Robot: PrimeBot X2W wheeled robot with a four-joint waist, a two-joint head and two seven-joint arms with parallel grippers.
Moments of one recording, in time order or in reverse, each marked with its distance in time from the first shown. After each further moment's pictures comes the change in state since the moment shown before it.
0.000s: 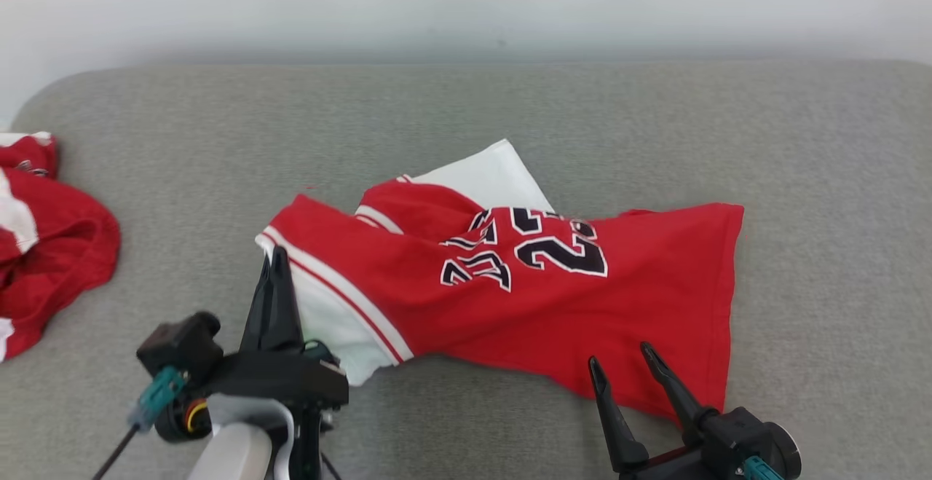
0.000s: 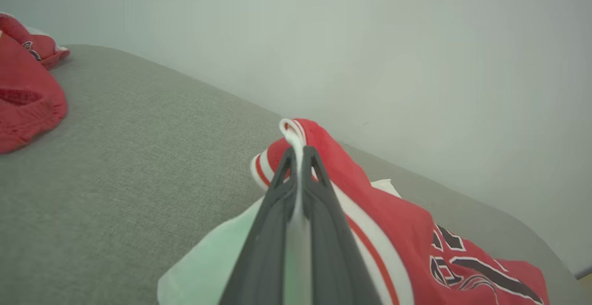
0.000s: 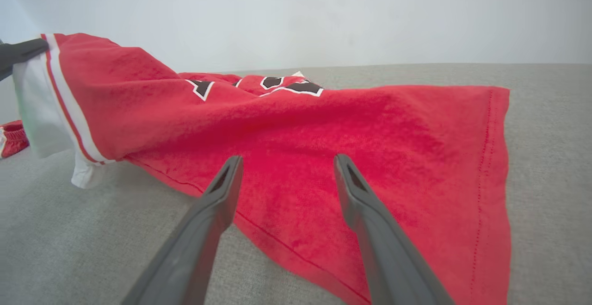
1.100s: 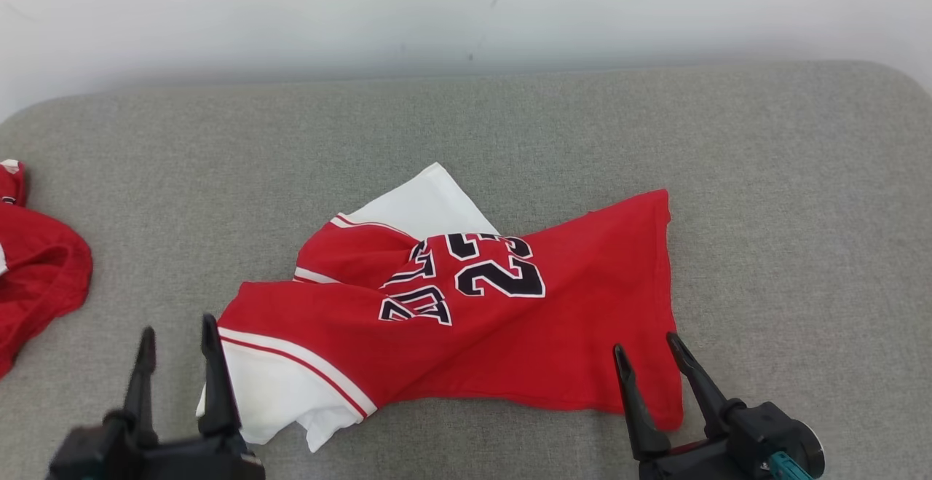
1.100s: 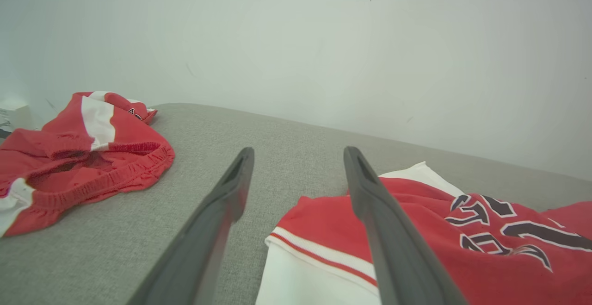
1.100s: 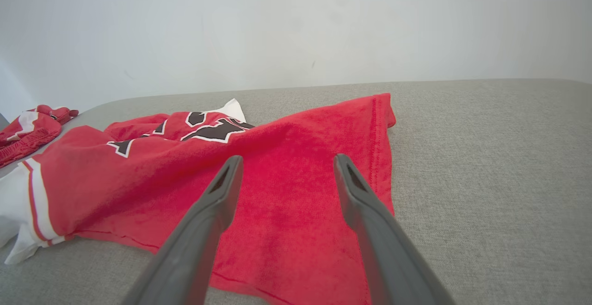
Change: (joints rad) left arm 0.261 0.022 0.272 -0.171 0.325 -0.099 0.000; right arm 0.006 0.000 -0.047 -0.026 0.006 0.000 0.000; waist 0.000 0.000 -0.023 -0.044
